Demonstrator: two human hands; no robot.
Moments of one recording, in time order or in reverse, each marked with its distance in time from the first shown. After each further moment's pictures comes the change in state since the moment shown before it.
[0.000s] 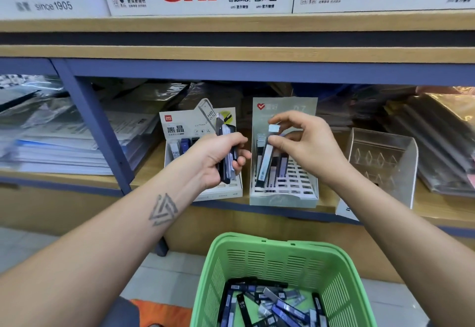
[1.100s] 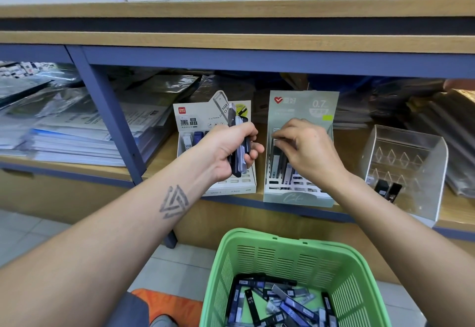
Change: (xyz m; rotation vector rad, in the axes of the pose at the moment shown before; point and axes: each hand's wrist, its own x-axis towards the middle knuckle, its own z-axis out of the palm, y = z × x) left_hand 0.007 0.003 -0.012 0.018 0.029 0.023; right_hand 0.010 0.023 0.038 -0.499 -0.010 -0.243
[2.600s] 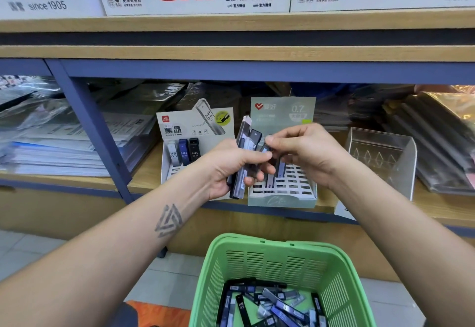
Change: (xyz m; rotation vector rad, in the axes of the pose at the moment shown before) left_hand -0.011 -0.019 0.023 0.168 -0.282 0.083; right_hand -0.003 -0.005 -0.046 1.008 -0.184 0.694
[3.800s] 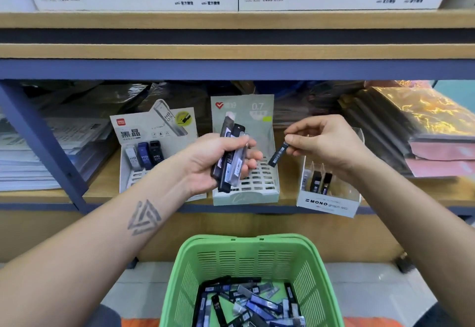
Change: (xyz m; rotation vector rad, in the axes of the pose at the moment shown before) left_hand 0.011 0.012 0.036 -0.224 -0.085 -0.132; right_hand -0.036 0.000 -0.086 -0.205 0.205 -0.114
